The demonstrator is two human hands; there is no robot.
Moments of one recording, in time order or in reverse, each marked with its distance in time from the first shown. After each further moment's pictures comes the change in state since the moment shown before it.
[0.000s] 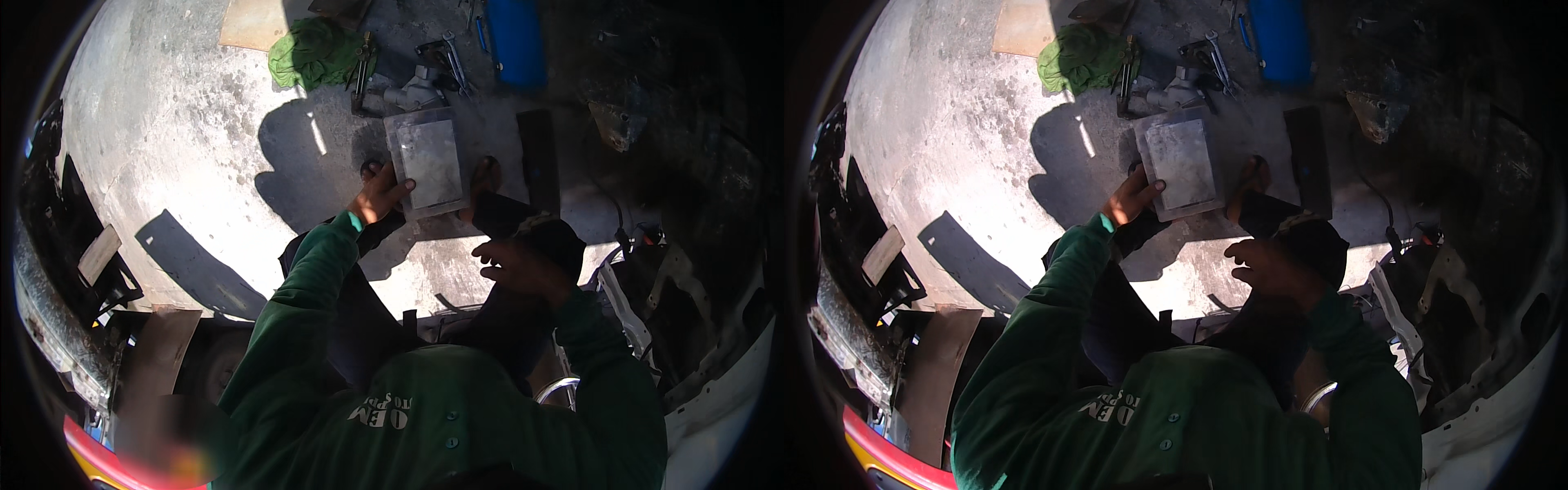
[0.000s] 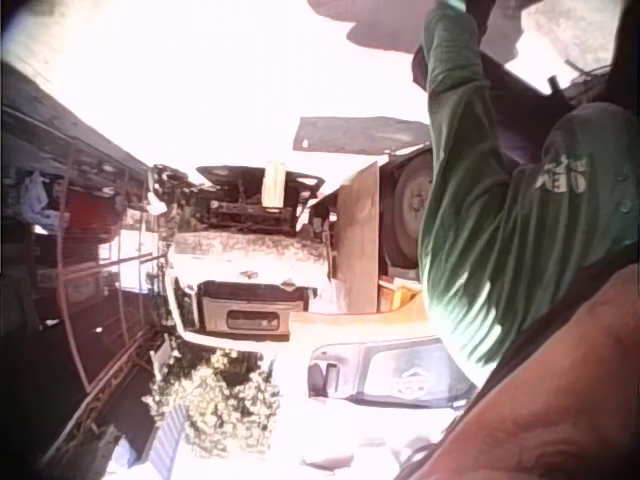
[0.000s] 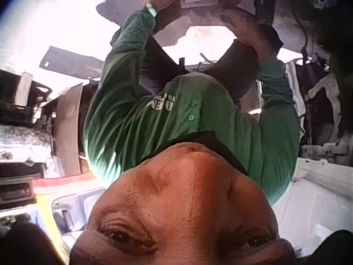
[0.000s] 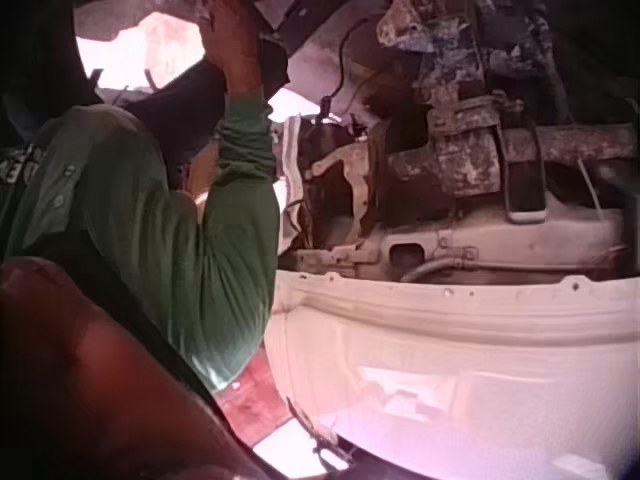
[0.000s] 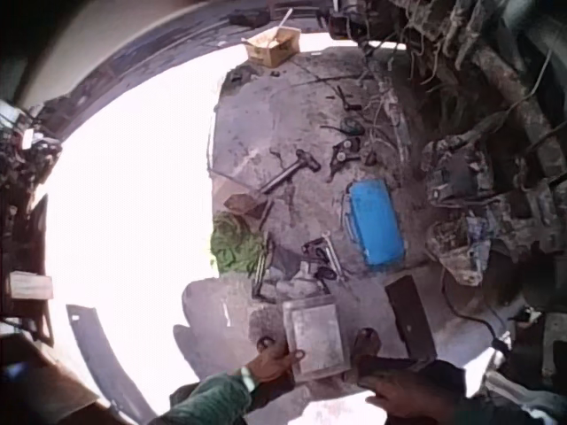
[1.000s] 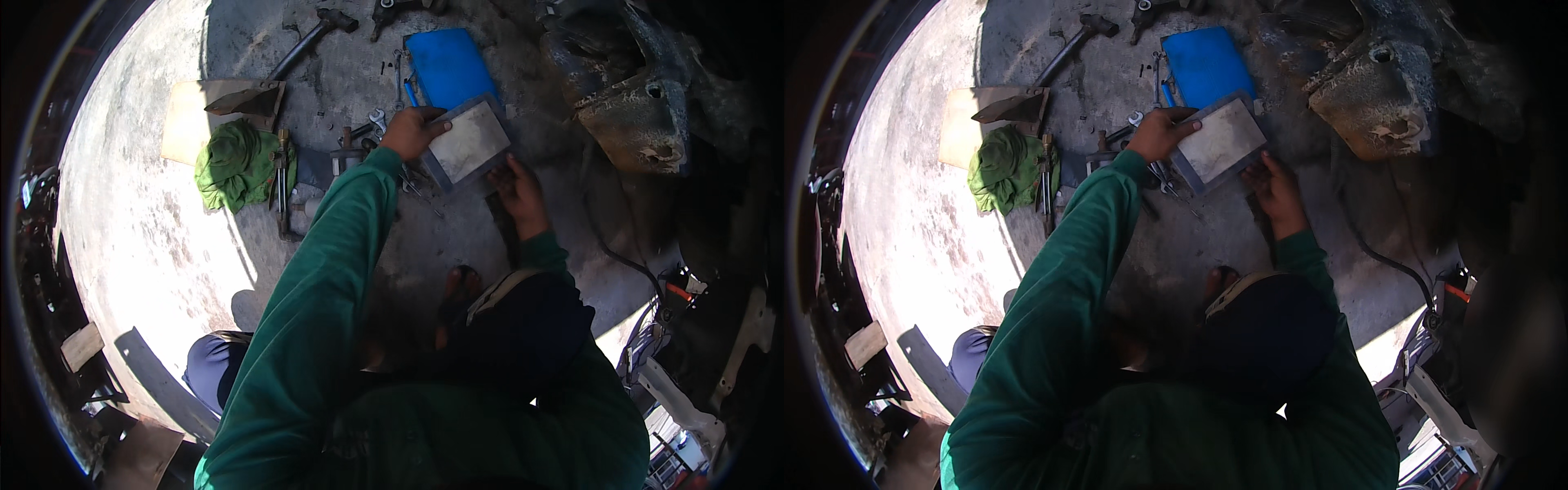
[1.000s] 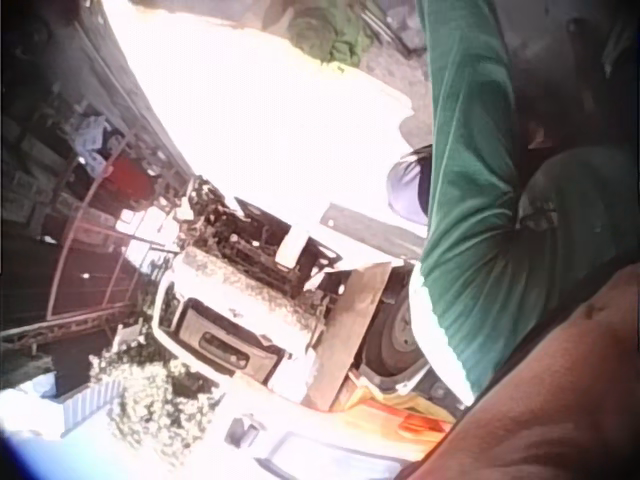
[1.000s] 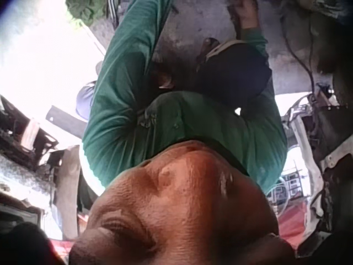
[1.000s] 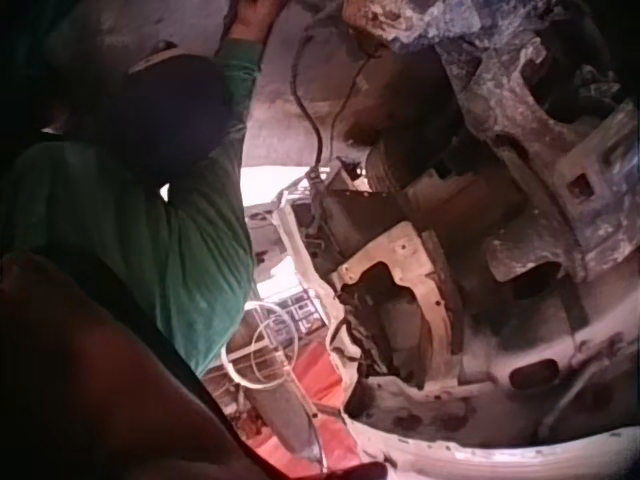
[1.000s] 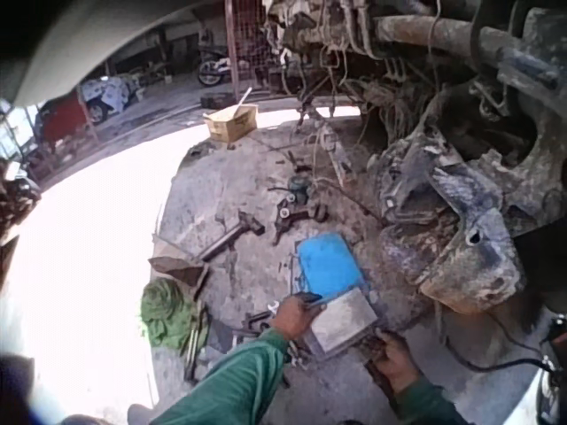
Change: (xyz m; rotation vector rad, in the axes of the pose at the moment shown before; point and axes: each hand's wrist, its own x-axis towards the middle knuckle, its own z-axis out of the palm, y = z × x) left_hand 0.398 0.081 0.058 0.493 0.260 0.602; right_hand 0.255 0.424 -0.121 1.712 0.918 -0.429
